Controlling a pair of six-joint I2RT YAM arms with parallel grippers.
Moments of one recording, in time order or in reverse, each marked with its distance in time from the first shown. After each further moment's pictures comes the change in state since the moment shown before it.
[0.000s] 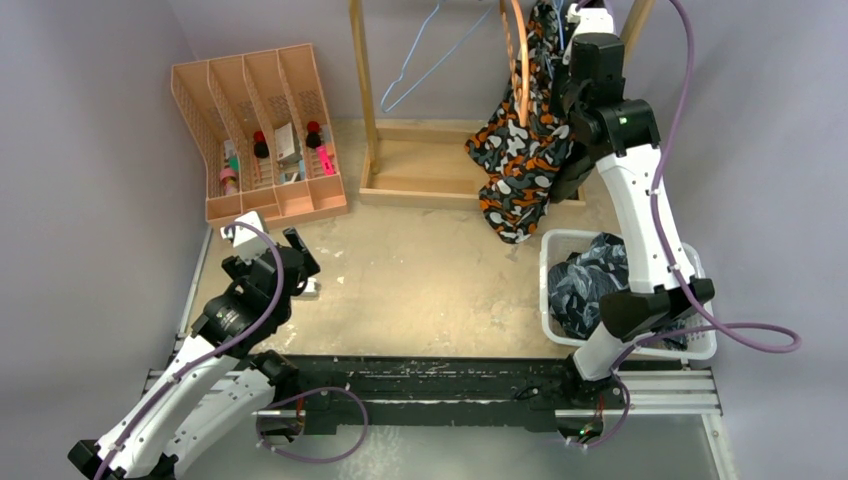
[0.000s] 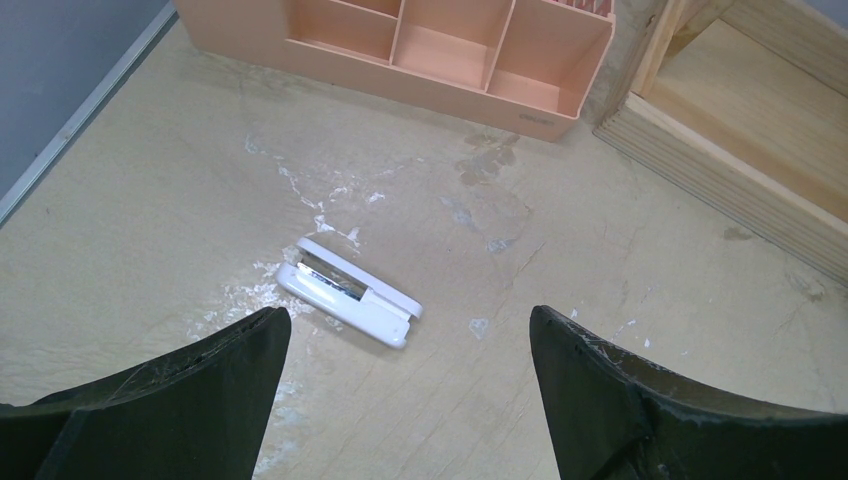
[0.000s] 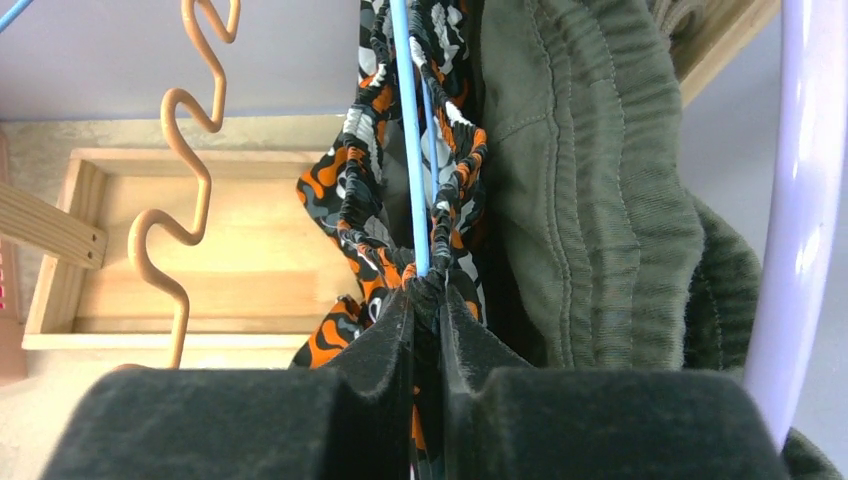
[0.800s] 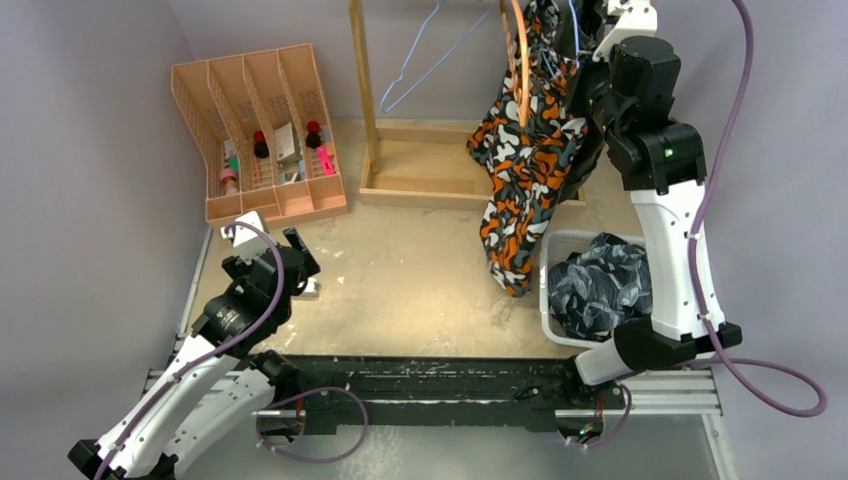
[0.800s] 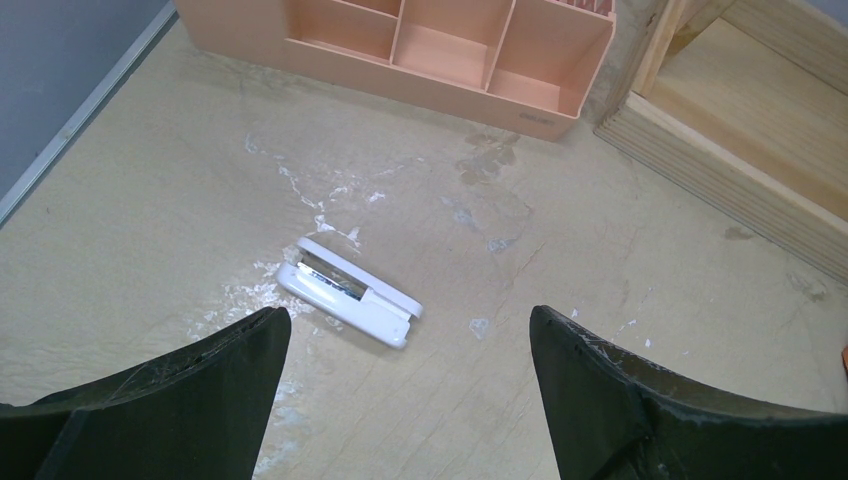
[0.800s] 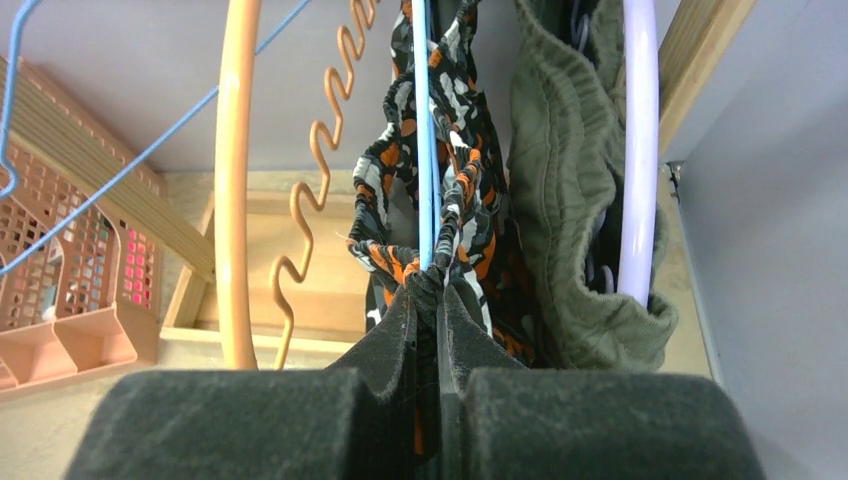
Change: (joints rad) left arm 0.000 0.002 0.000 0.000 0.000 0.000; right arm 0.000 -0.168 0.006 0.014 -0.118 0.035
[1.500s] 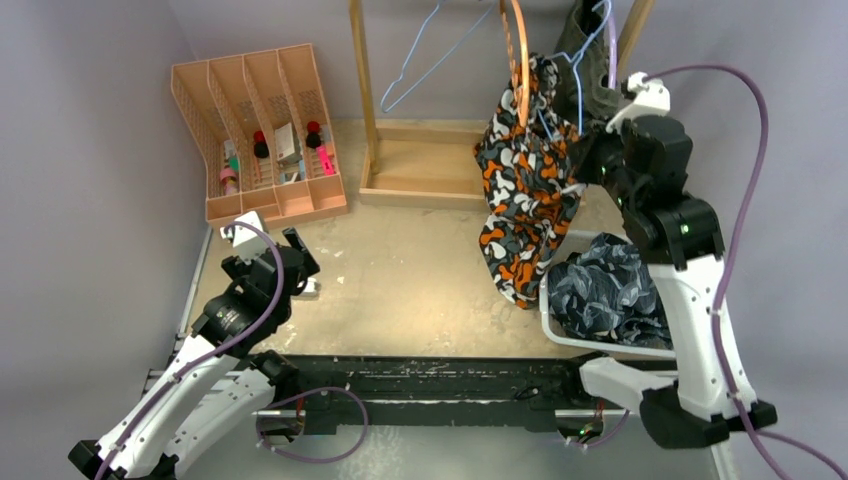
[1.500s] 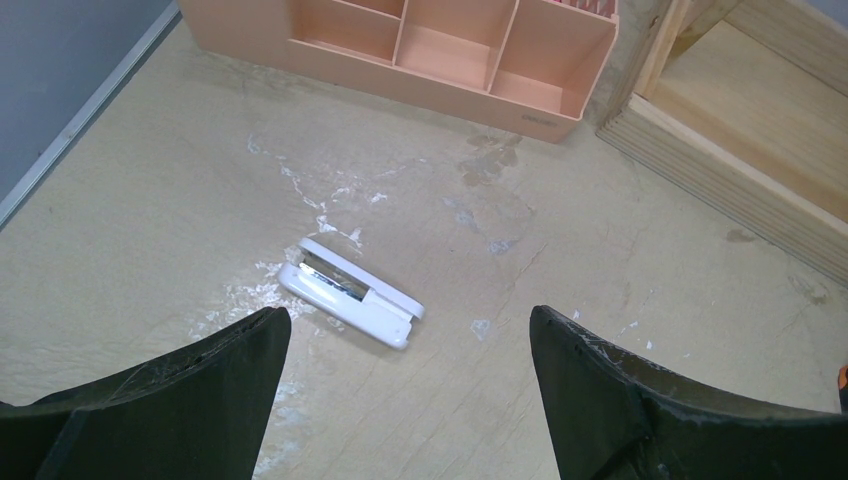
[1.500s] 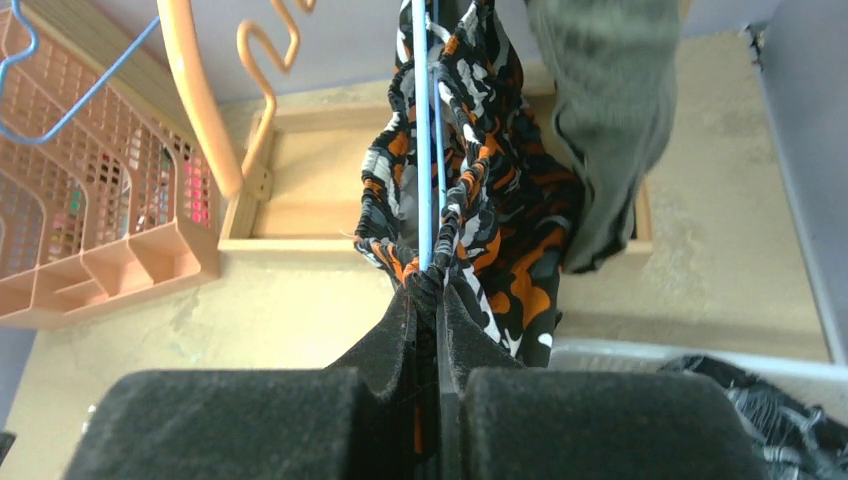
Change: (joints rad) left arm 0.006 0.000 0.000 0.000 0.000 0.000; right arm 0.000 -0.340 -0.460 0.038 -0.056 0.174
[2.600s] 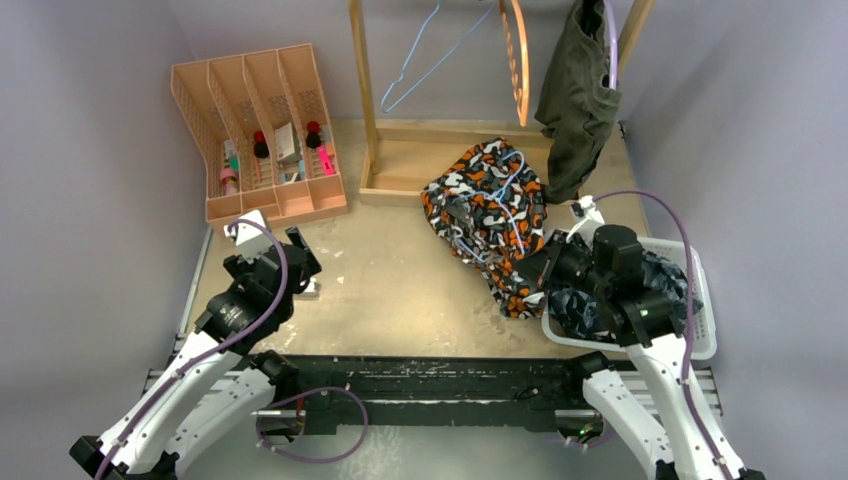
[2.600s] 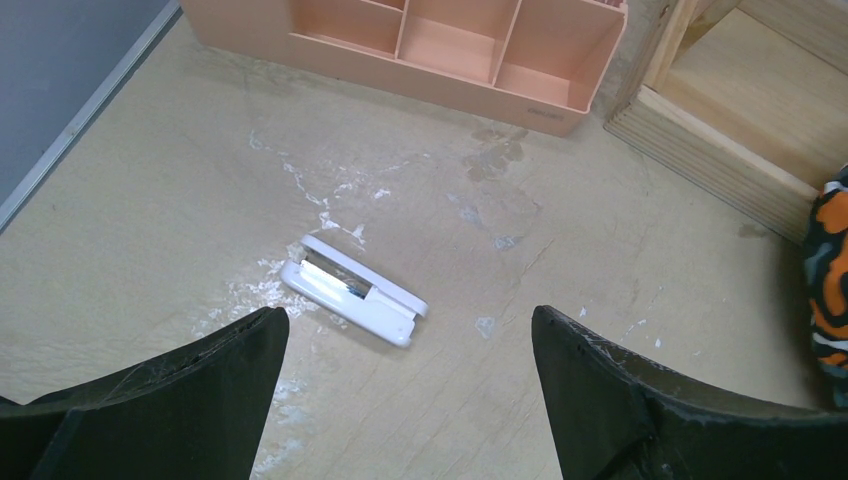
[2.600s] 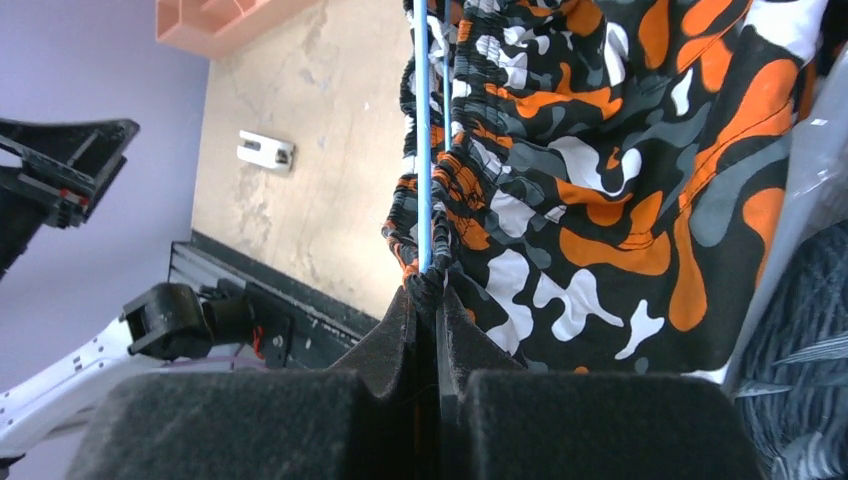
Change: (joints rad) left arm 0.001 0.023 0.000 0.000 0.001 0.000; right arm 0.000 -0.514 -0.837 0.105 -0.518 0.292
